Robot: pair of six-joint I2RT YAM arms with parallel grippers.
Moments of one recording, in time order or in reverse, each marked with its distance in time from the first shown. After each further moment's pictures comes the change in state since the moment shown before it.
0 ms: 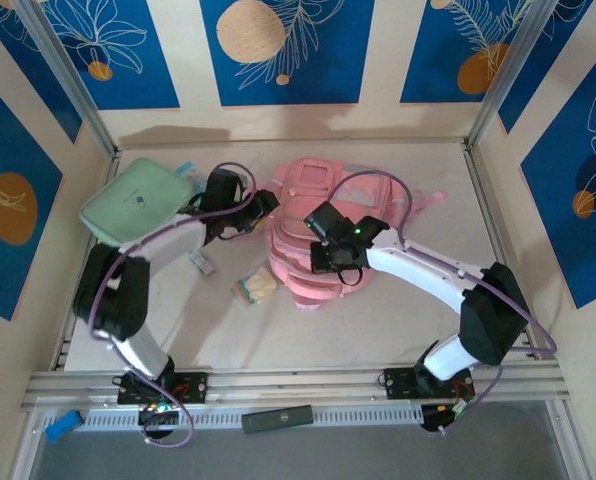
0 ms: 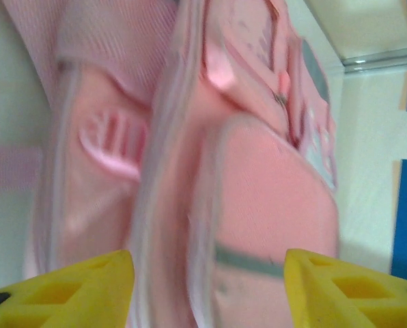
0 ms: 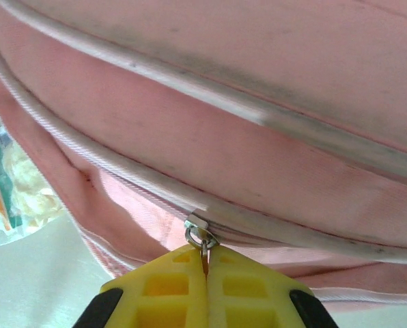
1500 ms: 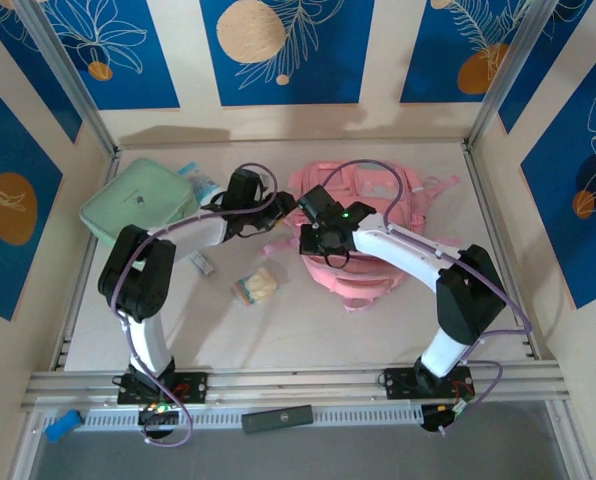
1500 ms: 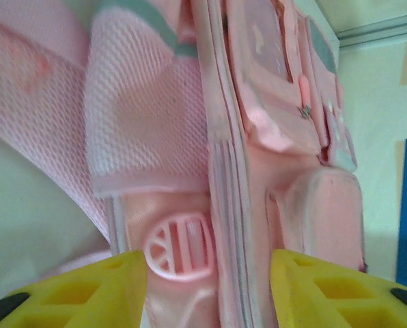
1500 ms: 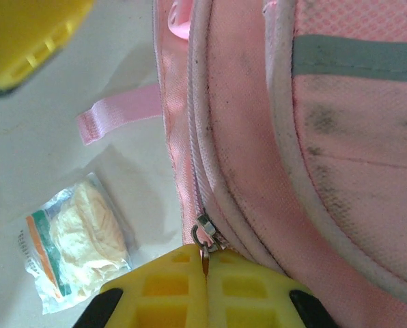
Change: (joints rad) left arm -0.039 0.234 0.131 0.121 0.050 0.016; right arm -0.061 0.139 0.118 0.082 -0.048 0.050
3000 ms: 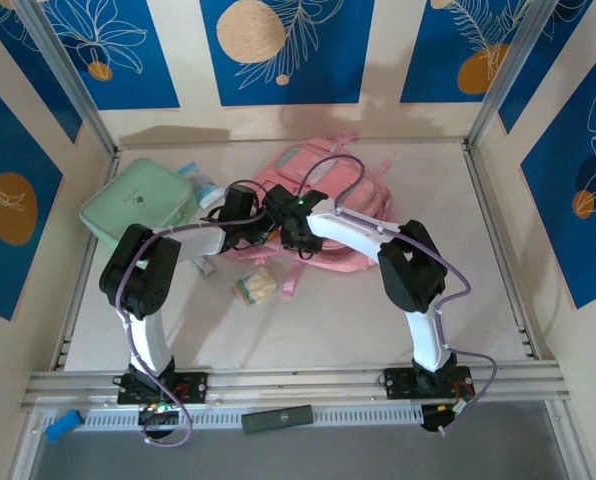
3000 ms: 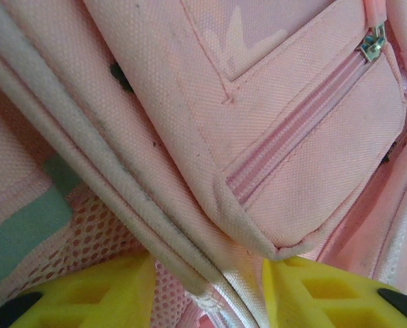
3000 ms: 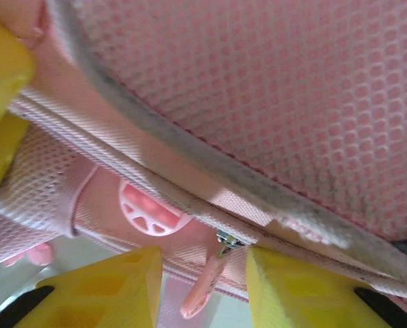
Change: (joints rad) left arm 0.031 0.020 -0.124 0.056 -0.091 -0.090; right arm 0.063 0.379 0.358 -0.233 0.183 0.234
